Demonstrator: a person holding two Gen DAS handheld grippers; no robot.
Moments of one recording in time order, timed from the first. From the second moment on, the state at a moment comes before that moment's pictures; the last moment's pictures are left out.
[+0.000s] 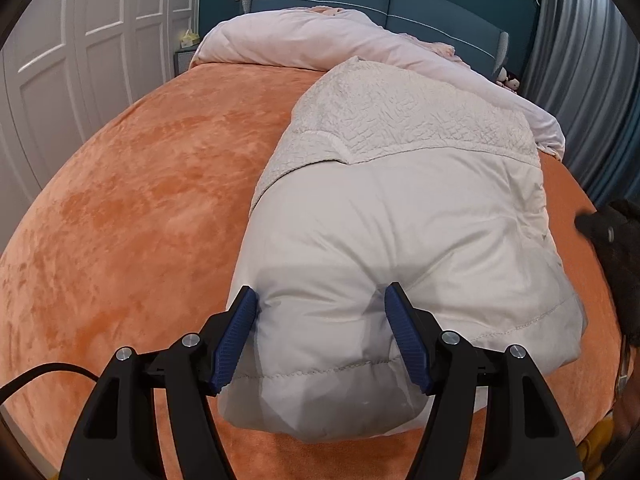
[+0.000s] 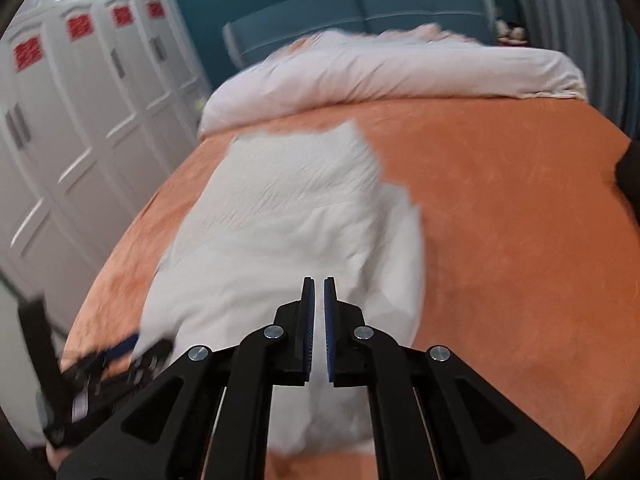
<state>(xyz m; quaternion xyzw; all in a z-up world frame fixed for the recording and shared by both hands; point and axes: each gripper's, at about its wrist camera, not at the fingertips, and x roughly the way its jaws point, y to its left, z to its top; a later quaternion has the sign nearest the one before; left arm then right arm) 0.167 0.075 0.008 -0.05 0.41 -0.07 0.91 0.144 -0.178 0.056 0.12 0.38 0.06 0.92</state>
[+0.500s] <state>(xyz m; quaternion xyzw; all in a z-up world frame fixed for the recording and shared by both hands) 0.134 0.059 0.031 -0.03 0.41 -0.05 0.91 0.103 -0.155 0.010 0.04 0.45 0.02 0.89</state>
